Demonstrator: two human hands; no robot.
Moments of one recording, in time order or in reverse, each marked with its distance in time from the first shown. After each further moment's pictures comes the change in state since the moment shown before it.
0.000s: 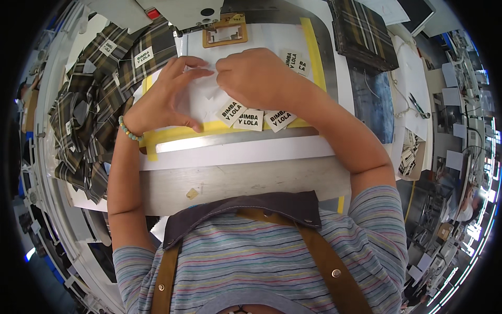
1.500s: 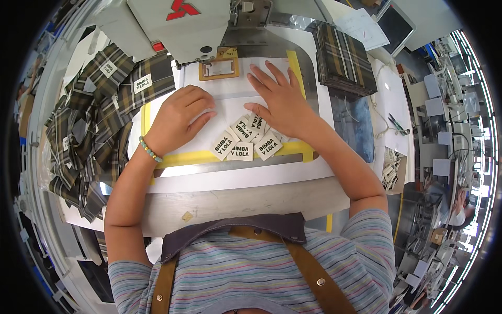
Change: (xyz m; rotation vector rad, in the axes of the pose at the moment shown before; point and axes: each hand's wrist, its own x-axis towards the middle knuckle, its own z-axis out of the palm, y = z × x) left_hand 0.031 0.012 0.030 0.206 0.379 0.156; right_hand -0.060 0.031 -0.001 -0.204 -0.112 0.426
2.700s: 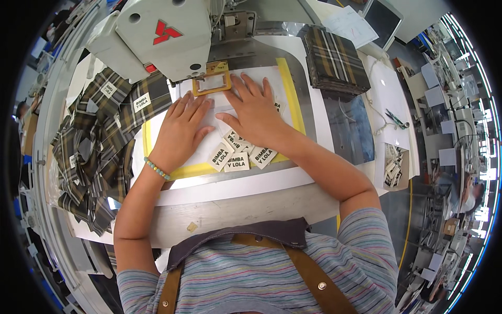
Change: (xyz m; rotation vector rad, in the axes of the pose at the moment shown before) left_hand -0.008 0.002 0.016 0.328 -0.139 -0.145; right_hand 0.023 -0.041 0.024 0.061 0.146 0.095
